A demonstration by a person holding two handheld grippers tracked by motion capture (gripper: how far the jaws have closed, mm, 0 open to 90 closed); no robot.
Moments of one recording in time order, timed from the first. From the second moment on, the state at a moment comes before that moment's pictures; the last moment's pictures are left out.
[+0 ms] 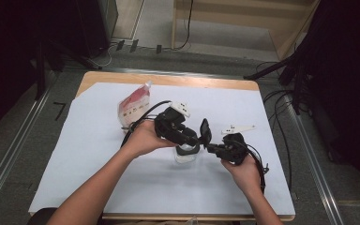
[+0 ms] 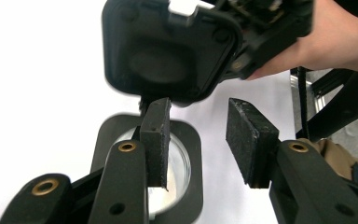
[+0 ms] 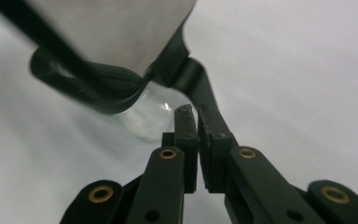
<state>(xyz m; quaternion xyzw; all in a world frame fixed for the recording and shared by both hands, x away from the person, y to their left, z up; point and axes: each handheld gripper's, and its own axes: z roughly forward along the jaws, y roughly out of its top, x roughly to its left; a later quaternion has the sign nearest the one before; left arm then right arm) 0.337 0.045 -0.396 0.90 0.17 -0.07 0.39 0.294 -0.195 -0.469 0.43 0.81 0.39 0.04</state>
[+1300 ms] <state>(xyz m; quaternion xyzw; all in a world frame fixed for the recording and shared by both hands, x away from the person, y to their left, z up) 0.320 0.143 -0.392 0.88 0.27 -0.03 0.39 0.237 -0.155 -0.459 0.33 0.84 0.43 0.02</state>
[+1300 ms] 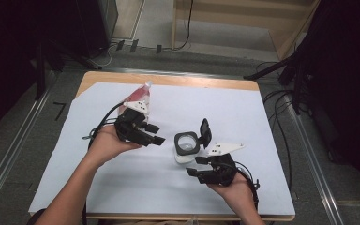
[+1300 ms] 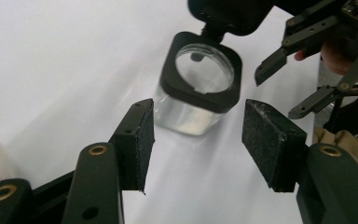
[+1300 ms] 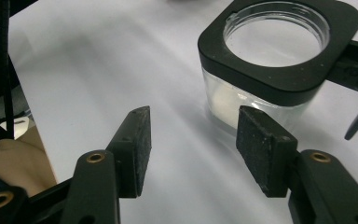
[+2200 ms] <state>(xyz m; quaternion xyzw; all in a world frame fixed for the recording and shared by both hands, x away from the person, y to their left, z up) 0.312 0.224 -0.383 0.85 0.35 0.02 0.39 0.238 -0.143 -0.460 0.31 0.85 0.43 0.01</state>
